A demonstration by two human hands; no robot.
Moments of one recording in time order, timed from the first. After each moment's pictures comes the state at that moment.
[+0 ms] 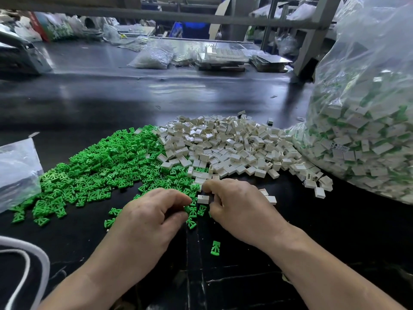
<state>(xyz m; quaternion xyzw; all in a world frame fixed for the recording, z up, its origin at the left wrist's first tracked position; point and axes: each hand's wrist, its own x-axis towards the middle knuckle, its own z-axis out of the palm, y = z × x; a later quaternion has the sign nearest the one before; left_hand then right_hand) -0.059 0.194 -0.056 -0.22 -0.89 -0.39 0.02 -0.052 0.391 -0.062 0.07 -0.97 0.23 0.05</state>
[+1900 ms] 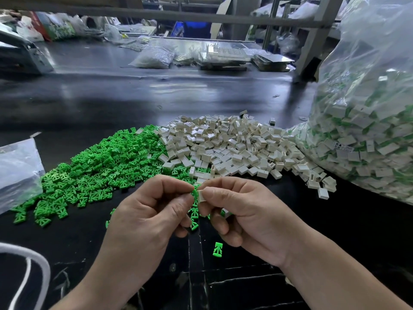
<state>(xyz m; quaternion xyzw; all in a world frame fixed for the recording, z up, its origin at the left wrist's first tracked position) -0.042 0.207 -0.037 -0.16 -0.71 -0.68 -0.02 -0.028 0.385 -0.035 -0.02 -0.58 0.80 -0.15</state>
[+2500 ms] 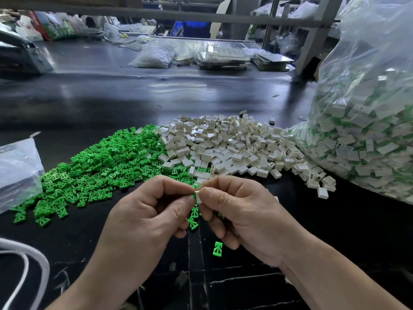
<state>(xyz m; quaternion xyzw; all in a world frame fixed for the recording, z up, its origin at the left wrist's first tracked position) -0.041 0.203 -0.033 -0.17 -0.74 -0.65 -0.01 -0.025 0.384 -0.039 0.05 -0.67 0.74 -0.10</state>
